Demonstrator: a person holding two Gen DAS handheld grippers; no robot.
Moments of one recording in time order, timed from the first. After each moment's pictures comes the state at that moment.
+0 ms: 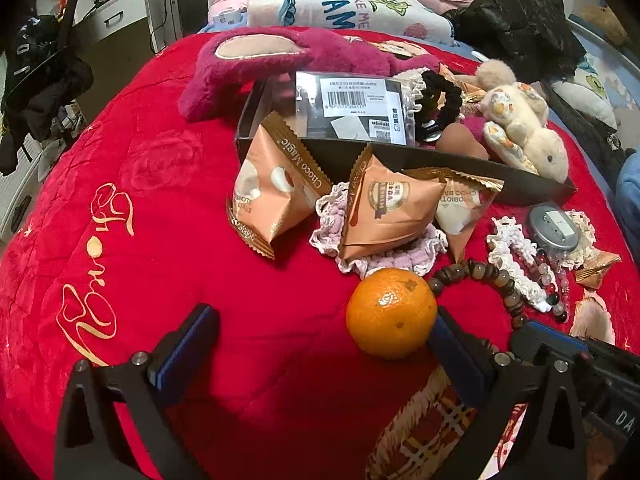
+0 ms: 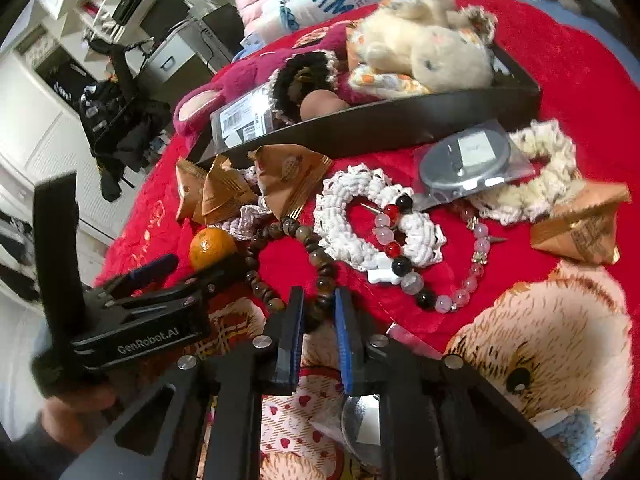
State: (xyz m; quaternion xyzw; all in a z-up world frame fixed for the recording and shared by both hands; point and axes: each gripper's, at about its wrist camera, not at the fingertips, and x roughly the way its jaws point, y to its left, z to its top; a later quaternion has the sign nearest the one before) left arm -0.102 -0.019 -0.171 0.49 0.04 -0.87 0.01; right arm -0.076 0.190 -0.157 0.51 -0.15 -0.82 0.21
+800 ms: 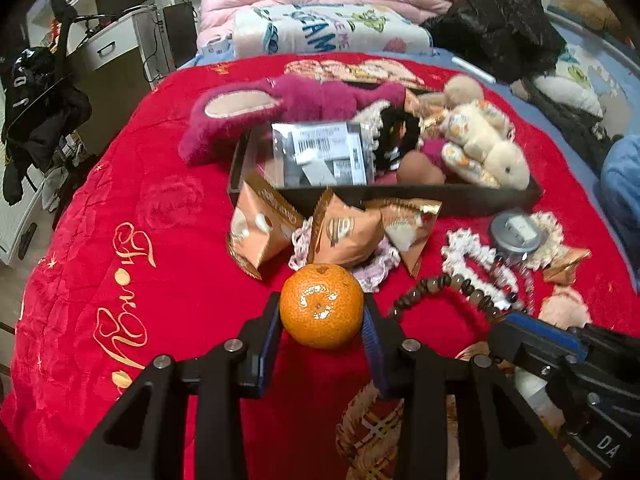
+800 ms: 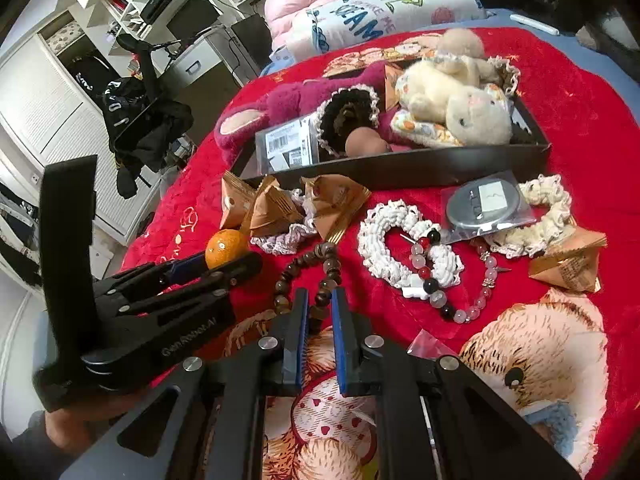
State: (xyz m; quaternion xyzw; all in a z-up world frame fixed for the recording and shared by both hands) left arm -0.095 0.007 -0.127 0.47 0.01 -0.88 0.00; right arm -0.063 0.169 -0.117 0.47 -0.12 -0.84 0.23
